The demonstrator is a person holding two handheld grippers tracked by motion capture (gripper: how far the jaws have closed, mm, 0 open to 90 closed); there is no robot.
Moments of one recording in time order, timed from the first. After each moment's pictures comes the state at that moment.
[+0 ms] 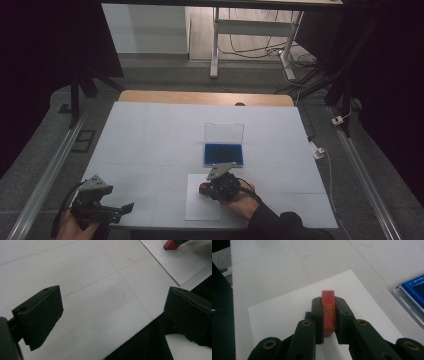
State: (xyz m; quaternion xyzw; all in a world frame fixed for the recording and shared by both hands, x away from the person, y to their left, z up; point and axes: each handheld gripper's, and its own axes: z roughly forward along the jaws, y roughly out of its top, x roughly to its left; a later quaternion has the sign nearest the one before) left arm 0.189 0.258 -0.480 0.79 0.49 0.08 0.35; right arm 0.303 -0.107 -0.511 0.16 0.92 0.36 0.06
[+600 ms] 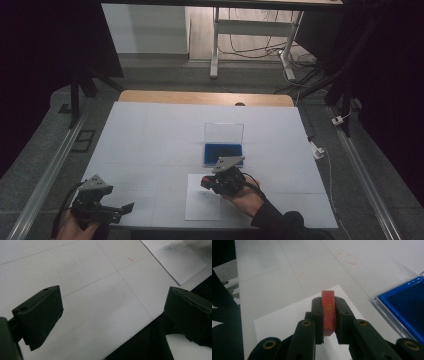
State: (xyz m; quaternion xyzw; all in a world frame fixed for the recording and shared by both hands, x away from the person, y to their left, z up) left arm 0.189 0.258 -0.480 0.79 0.49 0.08 0.35; right arm 0.308 -0.117 -0.486 0.18 0.90 0.40 0.06
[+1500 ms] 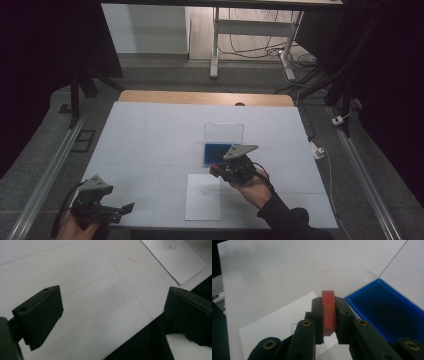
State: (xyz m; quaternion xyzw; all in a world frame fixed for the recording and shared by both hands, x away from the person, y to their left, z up) left arm 0.189 0.258 -0.480 0.79 0.49 0.08 0.35; right arm 0.330 -0.140 -0.466 0.23 0.88 0.41 0.08
